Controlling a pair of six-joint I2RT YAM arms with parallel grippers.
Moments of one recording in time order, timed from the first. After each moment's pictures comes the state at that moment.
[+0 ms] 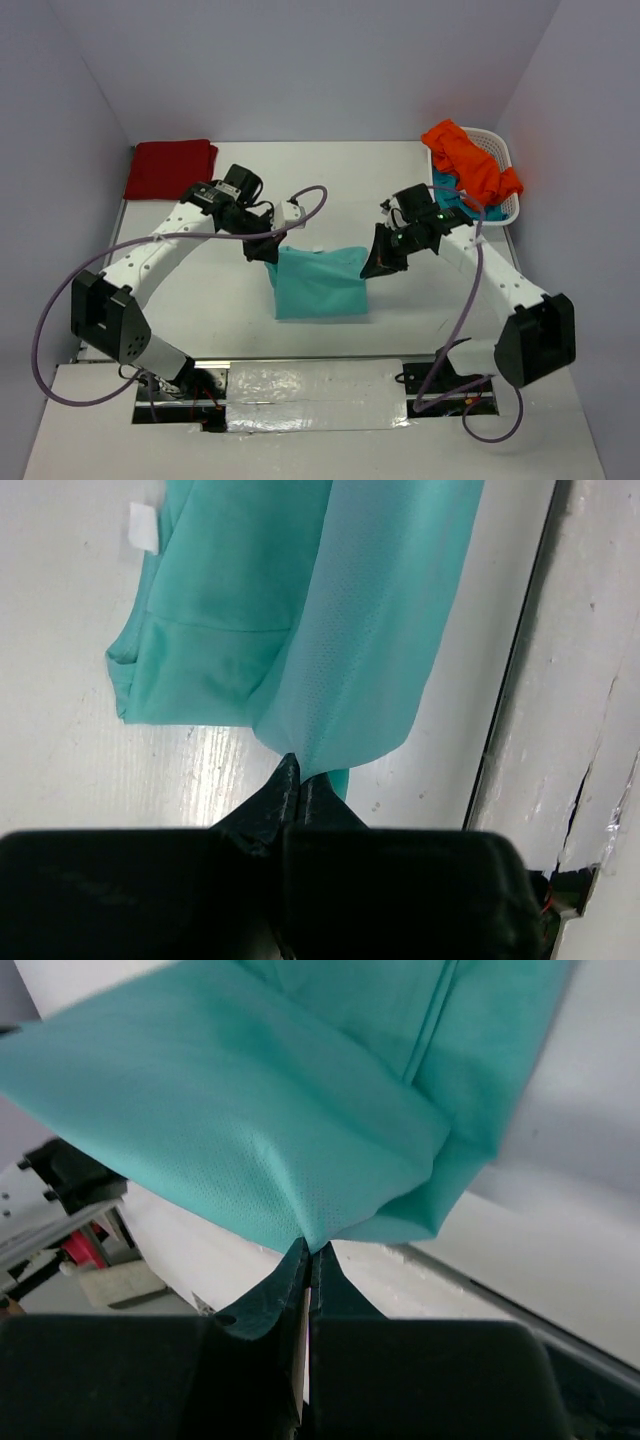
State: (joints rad) left arm -0.46 1.49 1.35 -1.03 0.60 0.72; right arm 0.36 1.28 1.03 -0.88 -0.54 0.51
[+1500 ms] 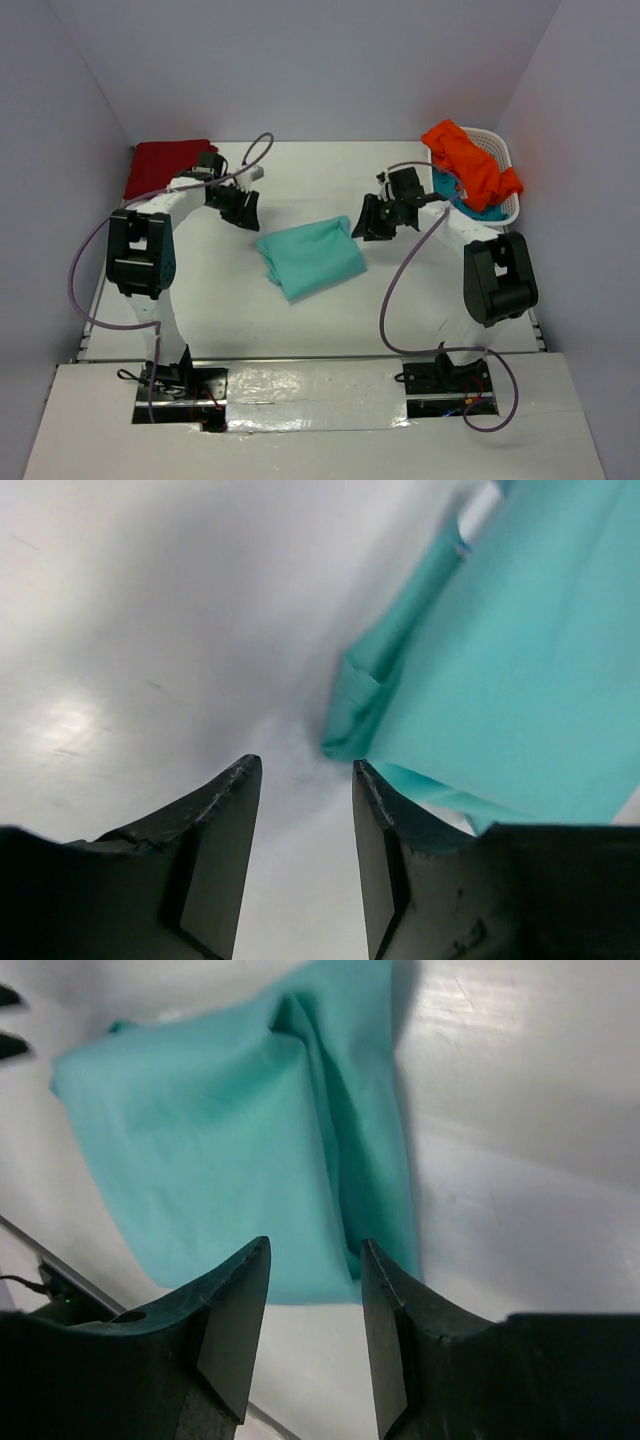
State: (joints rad) left arm -0.10 1.94 1.40 -0.63 0.60 0.37; right arm 0.27 1.70 1.15 -0.40 -0.41 0.43
